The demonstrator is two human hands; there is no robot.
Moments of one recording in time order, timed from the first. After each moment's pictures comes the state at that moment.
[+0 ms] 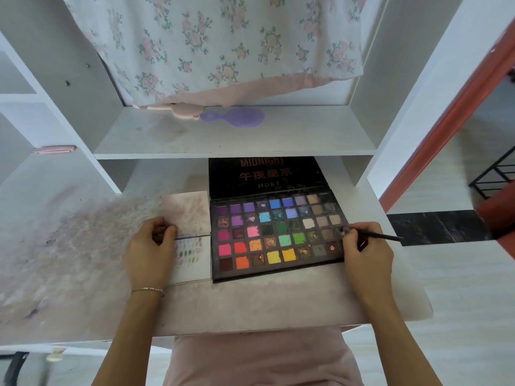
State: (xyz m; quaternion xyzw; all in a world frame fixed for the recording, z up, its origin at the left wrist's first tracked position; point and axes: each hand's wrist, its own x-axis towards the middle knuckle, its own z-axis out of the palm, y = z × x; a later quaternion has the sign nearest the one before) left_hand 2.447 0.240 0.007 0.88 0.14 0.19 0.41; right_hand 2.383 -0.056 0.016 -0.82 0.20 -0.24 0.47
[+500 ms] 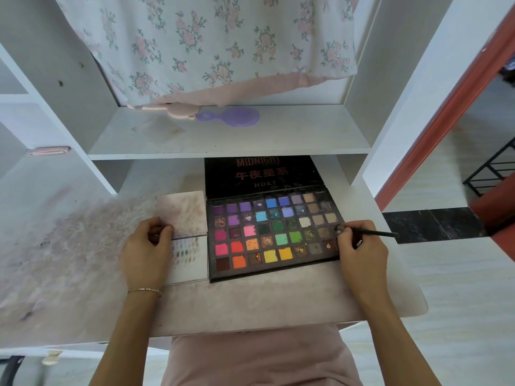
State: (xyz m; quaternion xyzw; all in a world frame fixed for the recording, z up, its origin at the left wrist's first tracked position) left_hand 2.447 0.240 0.007 0.89 0.14 0.19 0.40; right_hand 2.383 -0.056 0.017 -0.83 0.20 -0.23 0.47
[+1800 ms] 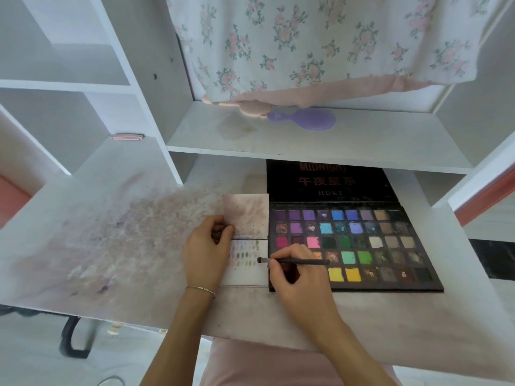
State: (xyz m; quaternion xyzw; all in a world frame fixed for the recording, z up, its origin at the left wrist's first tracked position) left_hand 2.447 0.249 0.007 0.88 0.12 0.18 0.42; right_hand 2.397 0.096 0.019 -0.87 -0.06 -0.09 0.48
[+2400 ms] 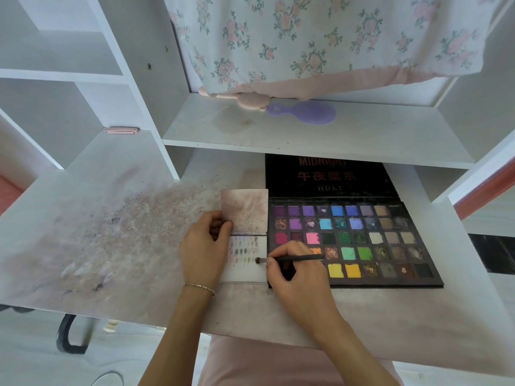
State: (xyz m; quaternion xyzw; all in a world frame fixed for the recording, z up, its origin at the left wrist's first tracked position) left_hand 2.447 0.249 0.005 0.88 0.12 0.19 0.41; right_hand 2.397 0.097 0.021 -0.89 -0.05 -0.05 0.46
